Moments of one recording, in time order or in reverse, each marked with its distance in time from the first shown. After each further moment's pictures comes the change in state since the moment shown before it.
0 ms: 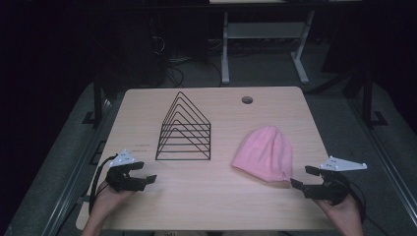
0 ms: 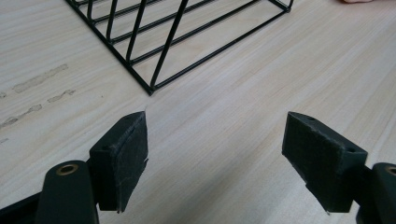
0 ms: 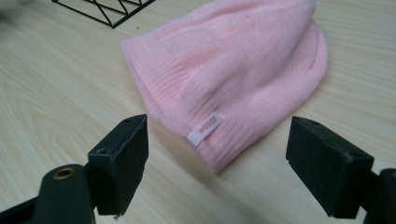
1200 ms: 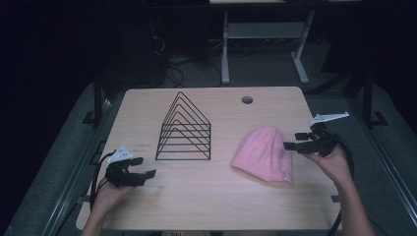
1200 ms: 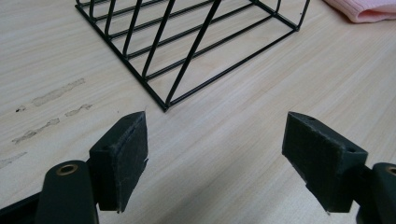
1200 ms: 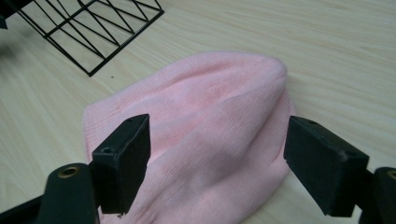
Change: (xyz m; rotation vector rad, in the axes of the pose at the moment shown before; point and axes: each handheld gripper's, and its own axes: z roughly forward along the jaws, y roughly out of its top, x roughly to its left) left arm 0.008 0.006 0.002 -0.041 0.012 -0.034; right arm -0.069 0.093 0.053 0.099 0.119 0.052
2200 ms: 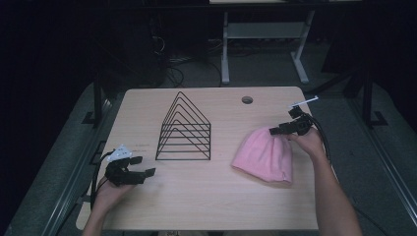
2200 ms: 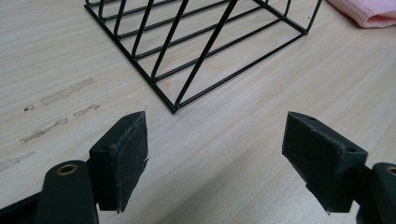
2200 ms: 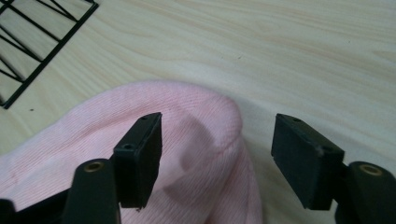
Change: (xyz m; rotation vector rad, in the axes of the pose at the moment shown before) left arm 0.005 0.000 0.001 -0.012 0.009 -0.010; right arm -0.051 0.039 0.085 0.124 -0.013 0.092
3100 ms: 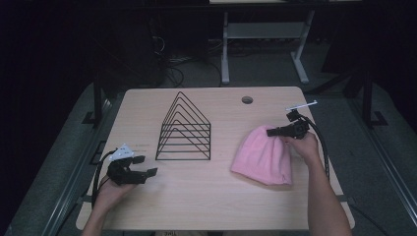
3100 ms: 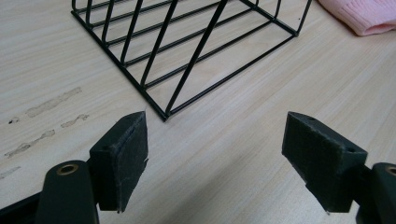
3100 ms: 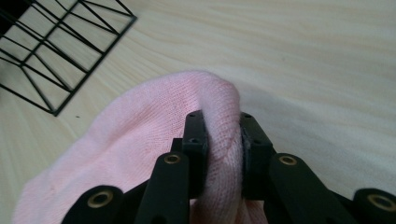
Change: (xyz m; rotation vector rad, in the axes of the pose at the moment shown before) left arm -0.001 0.003 0.004 -0.002 -0.029 0.021; right arm 0.012 -0.009 0.004 -0.049 0.110 0.042
